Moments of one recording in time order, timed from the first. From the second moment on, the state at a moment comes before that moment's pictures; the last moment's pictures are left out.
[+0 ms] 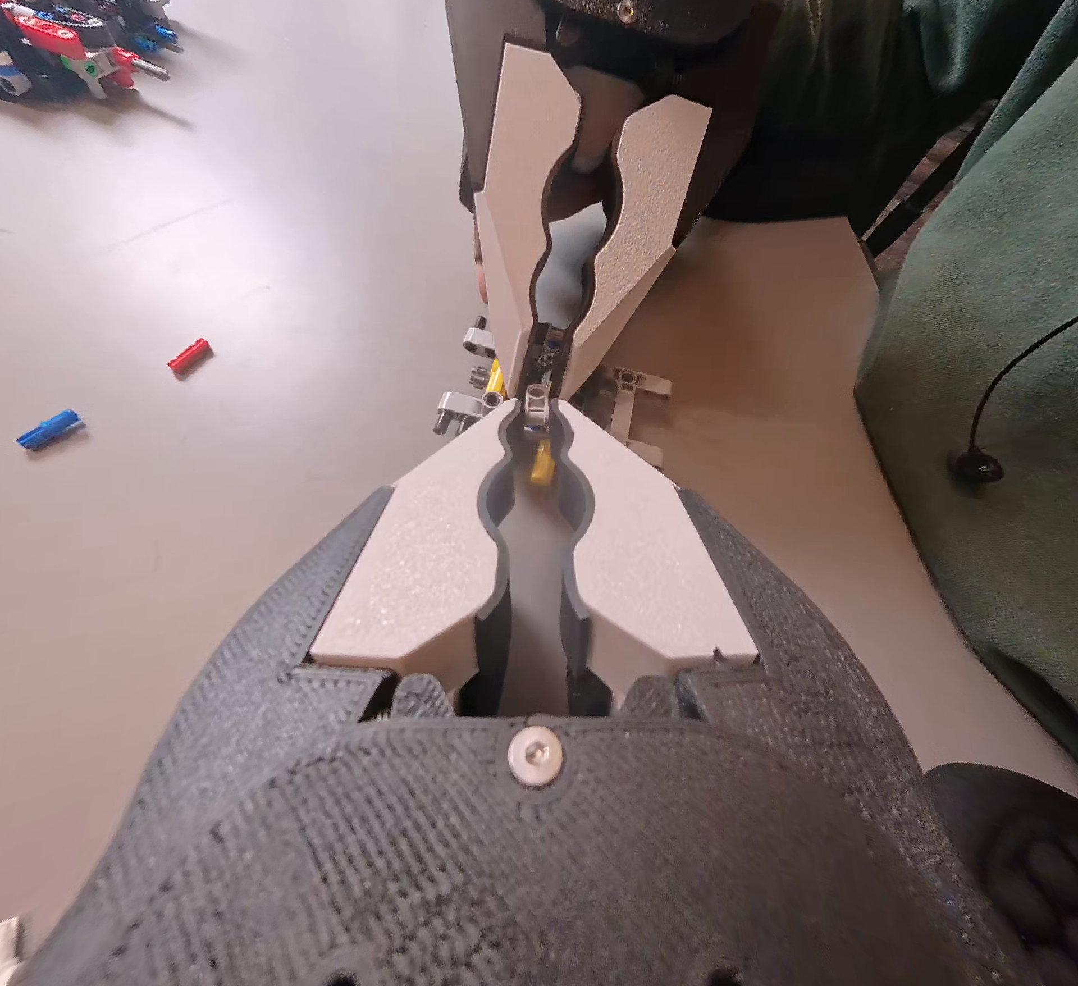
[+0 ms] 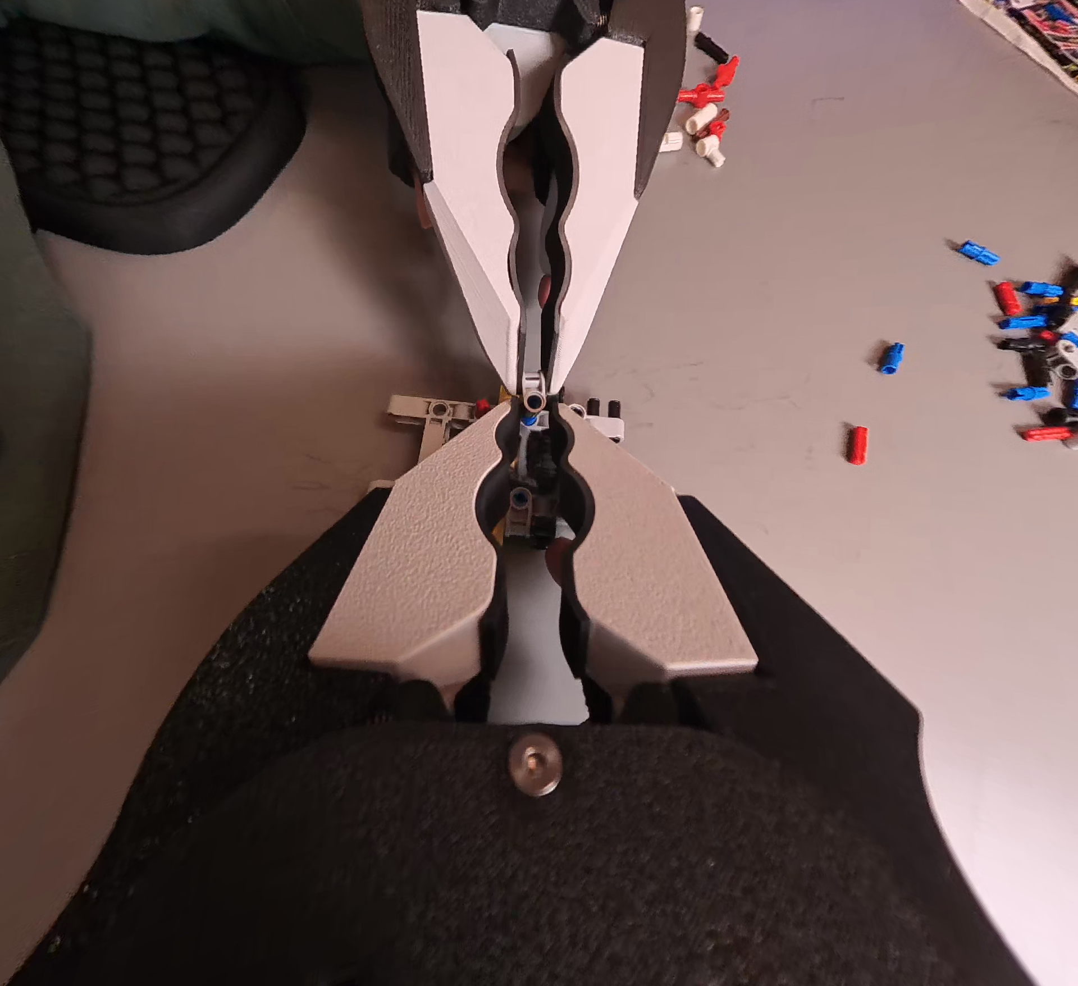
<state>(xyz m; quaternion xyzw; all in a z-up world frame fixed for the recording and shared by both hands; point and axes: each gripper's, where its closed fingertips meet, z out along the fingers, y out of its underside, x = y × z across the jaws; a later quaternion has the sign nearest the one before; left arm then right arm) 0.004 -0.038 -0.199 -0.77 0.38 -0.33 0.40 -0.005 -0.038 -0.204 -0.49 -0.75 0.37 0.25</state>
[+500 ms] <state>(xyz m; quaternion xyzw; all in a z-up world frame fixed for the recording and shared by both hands) 0.016 -0.055 -0.201 -0.76 0.41 -0.31 0.39 0.011 -0.053 -0.207 -0.42 -0.80 0.35 0.24</state>
